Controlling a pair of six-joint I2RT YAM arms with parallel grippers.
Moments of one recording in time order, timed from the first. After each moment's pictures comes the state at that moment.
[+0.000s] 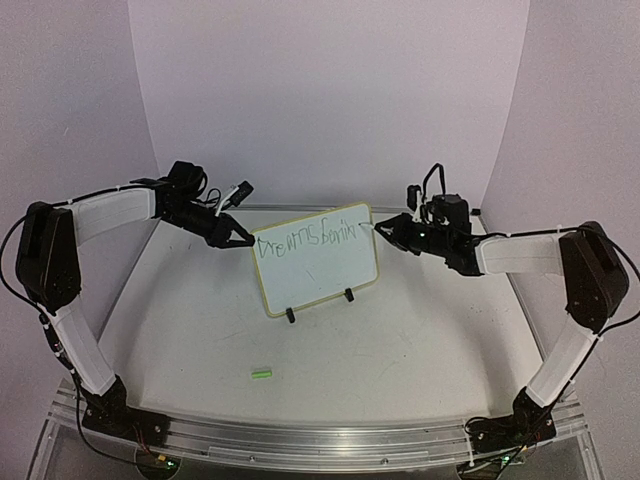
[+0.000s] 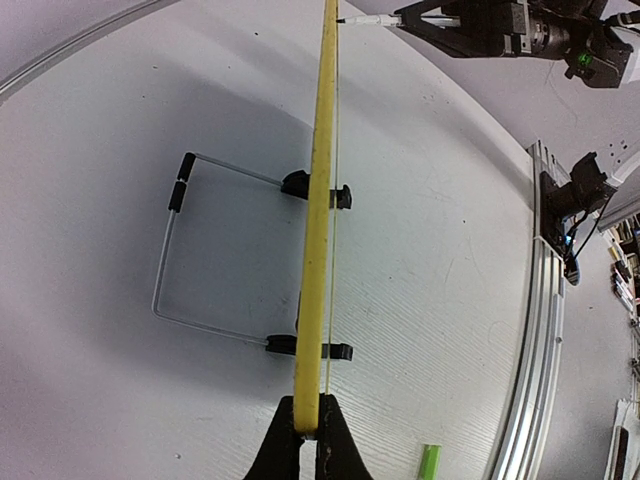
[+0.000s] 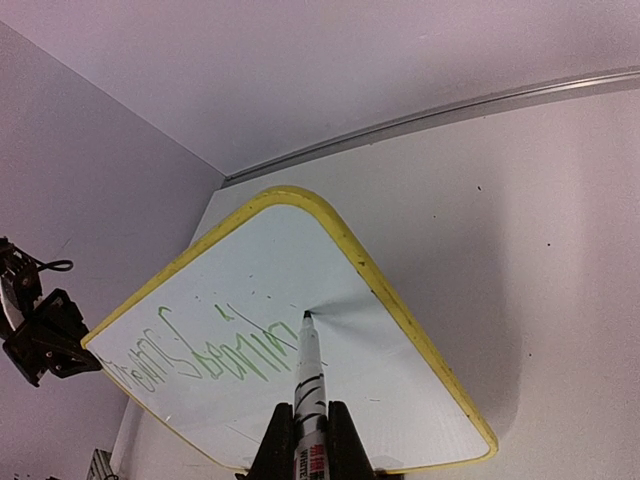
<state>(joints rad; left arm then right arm) -0.34 1.75 1.40 -0.59 0.81 0.32 0.46 1.72 1.02 0.38 -0.29 0.66</state>
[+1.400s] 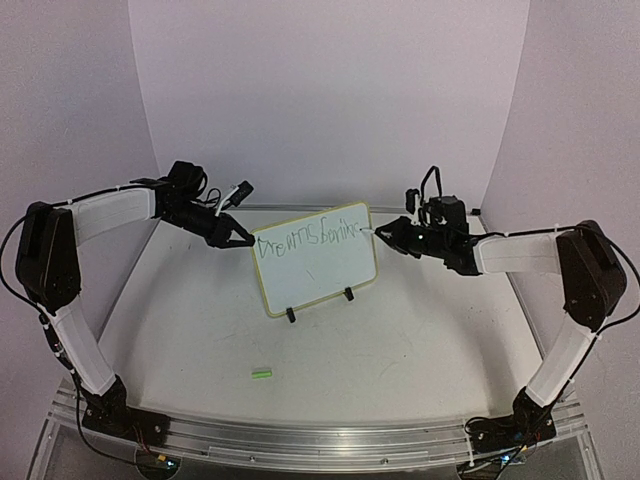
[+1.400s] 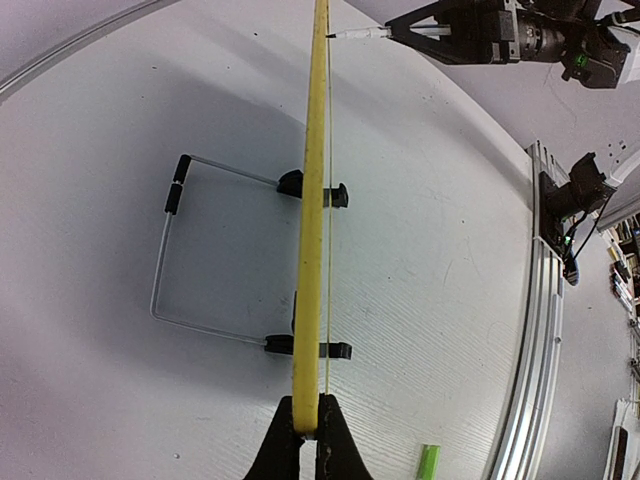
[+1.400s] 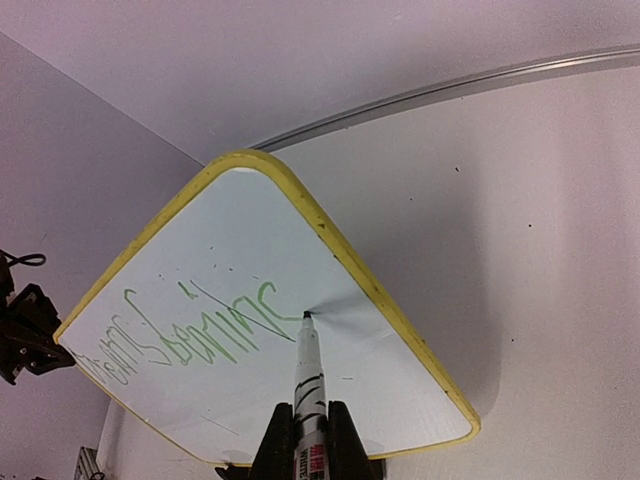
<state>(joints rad) -0.34 1.75 1.40 -0.59 0.81 0.31 0.46 1.74 1.03 0.33 -0.27 0.65</state>
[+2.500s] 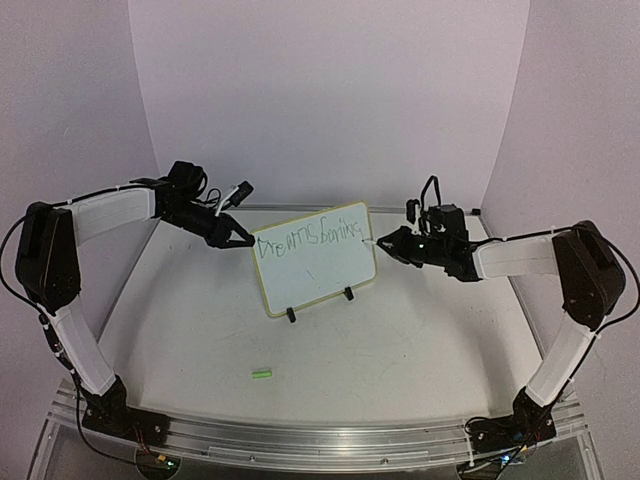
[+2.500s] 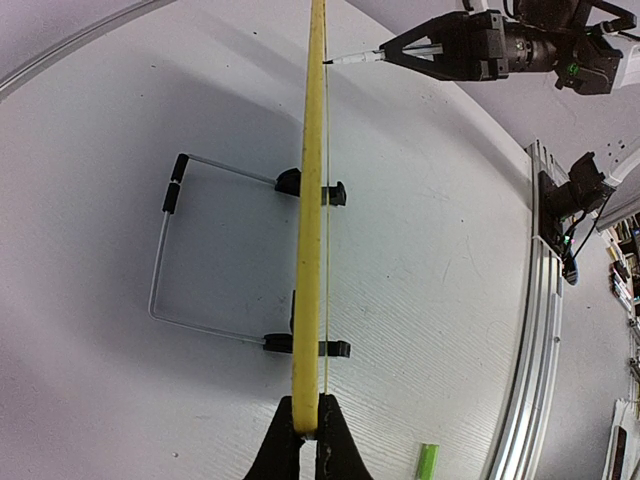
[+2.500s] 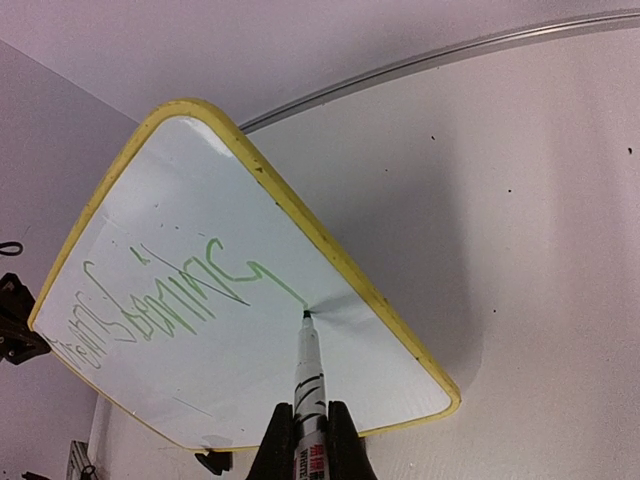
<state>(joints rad) -0.34 1.75 1.40 -0.59 0.81 0.32 0.46 1.74 0.98 0.33 -0.27 0.65</state>
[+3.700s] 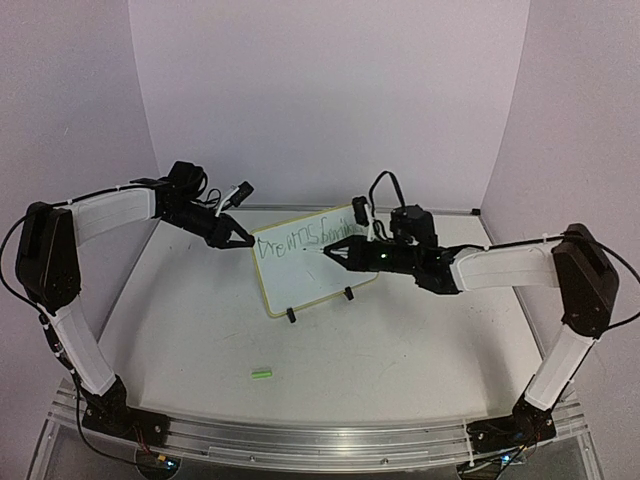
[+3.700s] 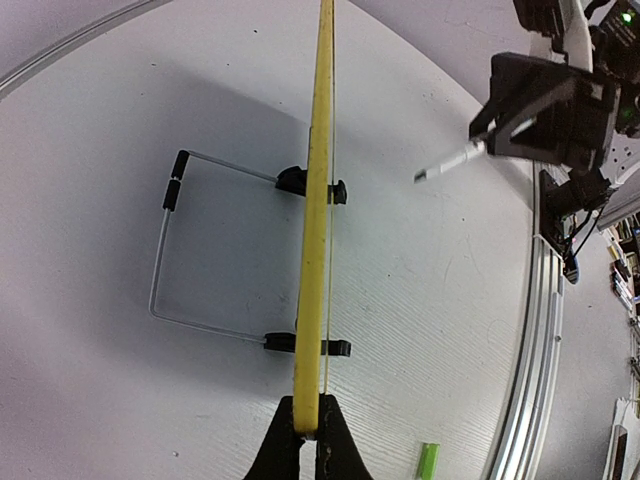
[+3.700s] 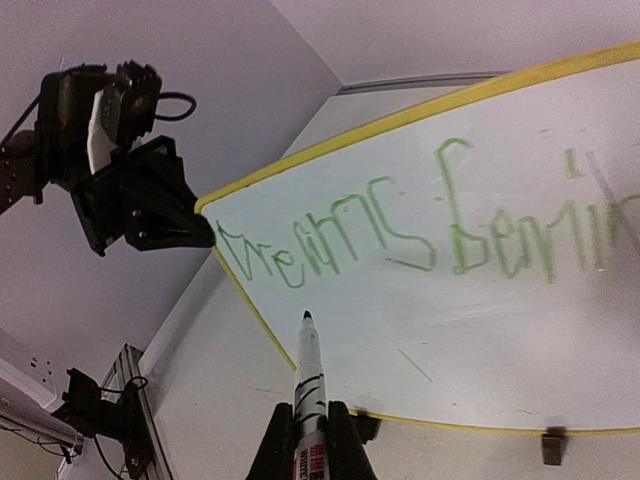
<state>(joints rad) -0.34 1.75 1.40 -0.59 0.81 0.32 0.72 1.73 1.04 0.39 -0.33 0.57</state>
